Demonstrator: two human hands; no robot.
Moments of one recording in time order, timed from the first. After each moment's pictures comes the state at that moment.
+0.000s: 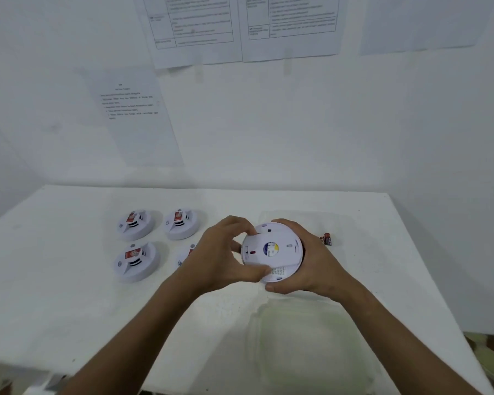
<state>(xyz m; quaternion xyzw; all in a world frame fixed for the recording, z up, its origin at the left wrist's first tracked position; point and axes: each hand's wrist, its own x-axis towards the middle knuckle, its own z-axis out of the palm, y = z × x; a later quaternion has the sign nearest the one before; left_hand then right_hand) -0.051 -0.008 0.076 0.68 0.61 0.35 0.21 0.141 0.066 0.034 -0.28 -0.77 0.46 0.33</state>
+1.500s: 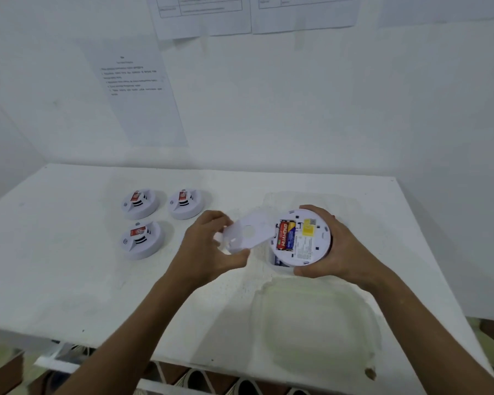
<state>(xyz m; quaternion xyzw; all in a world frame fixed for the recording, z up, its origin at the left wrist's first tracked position) -0.076 -0.030 0.037 0.64 0.68 0.33 0.08 0.177 0.068 0.020 -0.30 -0.74 0.52 0.29</state>
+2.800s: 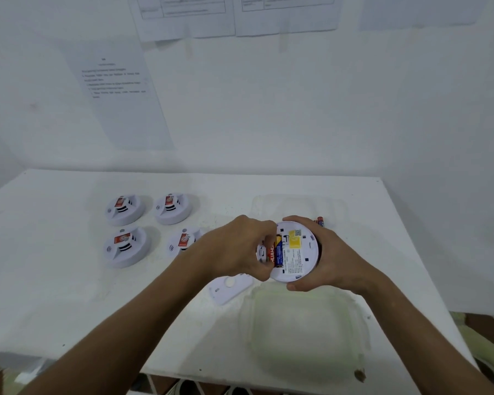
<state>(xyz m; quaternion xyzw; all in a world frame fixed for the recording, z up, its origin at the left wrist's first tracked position) -0.024 0.003 0.083 0.79 0.57 0.11 0.21 0.183 0.067 0.023 -0.29 -0.78 0.50 0.25</state>
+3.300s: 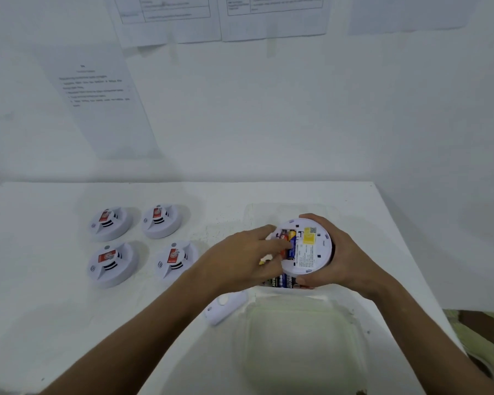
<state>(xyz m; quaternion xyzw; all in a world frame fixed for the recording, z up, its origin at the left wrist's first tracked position) -0.020 0.031 0.049 0.84 0.52 0.16 0.08 0.200 0.092 0.018 -0.32 -0.74 0.50 0.31</state>
